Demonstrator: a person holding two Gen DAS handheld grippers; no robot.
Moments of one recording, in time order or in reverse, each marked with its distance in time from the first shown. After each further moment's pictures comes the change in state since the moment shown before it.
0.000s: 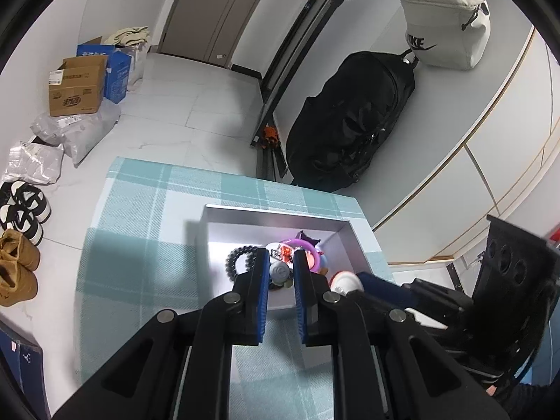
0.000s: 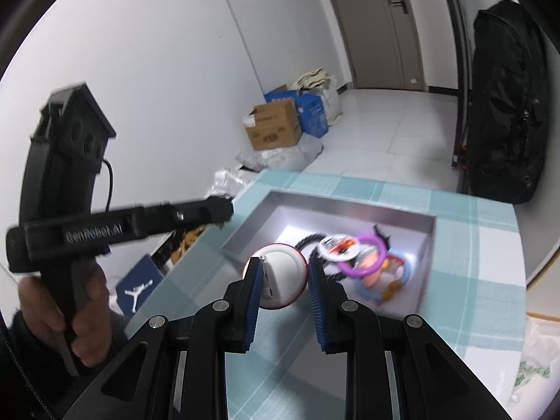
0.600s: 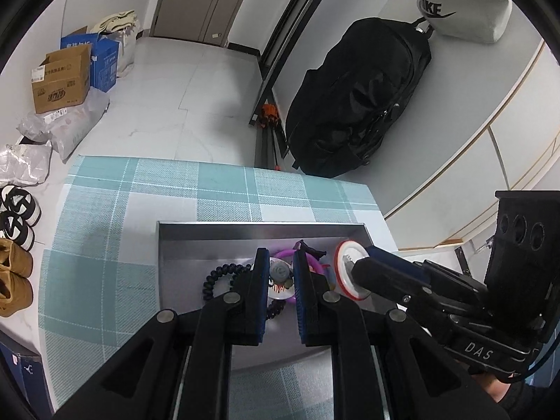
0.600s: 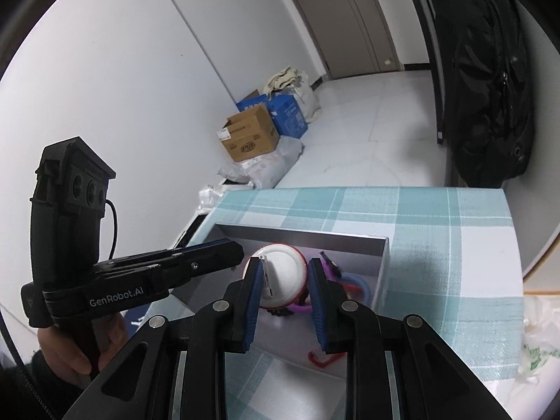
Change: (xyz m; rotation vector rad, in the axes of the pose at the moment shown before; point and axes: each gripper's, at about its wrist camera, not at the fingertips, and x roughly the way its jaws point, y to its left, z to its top) left arm 0.054 -0.010 0.013 0.017 0.099 0.028; right arm 0.021 -0.059 0.025 0.158 0.009 0.007
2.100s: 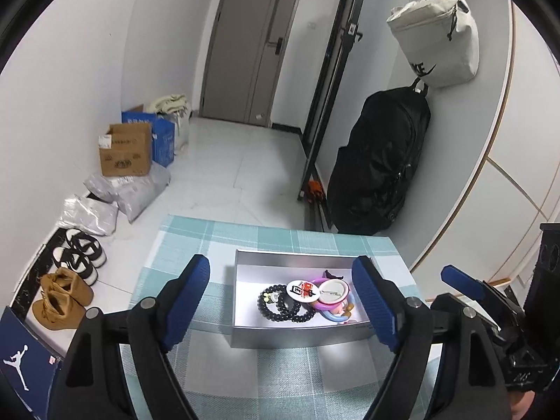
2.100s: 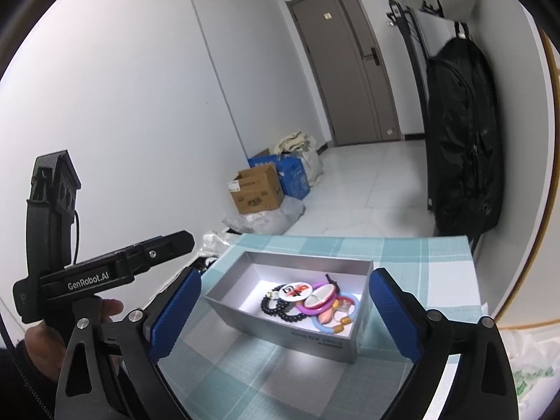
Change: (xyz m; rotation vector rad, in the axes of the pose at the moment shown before) left arm -0.087 -0.029 -0.042 0.057 -0.365 0.249; right arm -0.083 0.038 -0.040 -0.132 -0.293 -0.036
